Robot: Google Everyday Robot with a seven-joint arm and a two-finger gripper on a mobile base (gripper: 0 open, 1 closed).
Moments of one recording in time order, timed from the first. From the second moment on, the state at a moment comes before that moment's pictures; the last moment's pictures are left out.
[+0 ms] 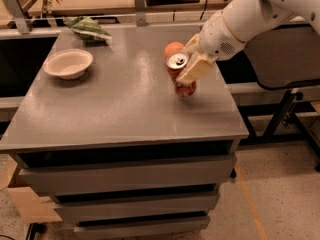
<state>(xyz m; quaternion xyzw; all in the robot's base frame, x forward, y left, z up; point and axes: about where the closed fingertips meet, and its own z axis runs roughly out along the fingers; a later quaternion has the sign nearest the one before) 0.587 -0.069 0.923 -0.67 0.66 0.14 0.30</state>
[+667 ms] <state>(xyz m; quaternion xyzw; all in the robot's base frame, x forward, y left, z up) 0.588 -0.073 0.897 -0.76 0.63 0.04 0.18</state>
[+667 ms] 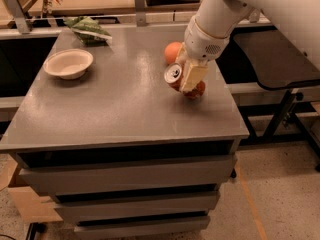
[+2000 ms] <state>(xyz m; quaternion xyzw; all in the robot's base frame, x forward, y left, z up) 0.580 -0.046 0.869 -0.80 0.58 0.02 0.11</state>
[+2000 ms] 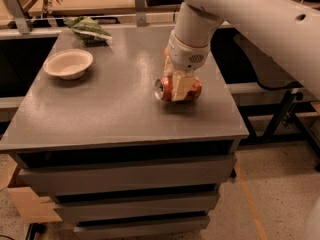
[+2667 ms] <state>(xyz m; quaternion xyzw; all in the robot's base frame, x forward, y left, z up) 0.581 -0.043 0.866 -0.80 0.58 0.02 0.11</state>
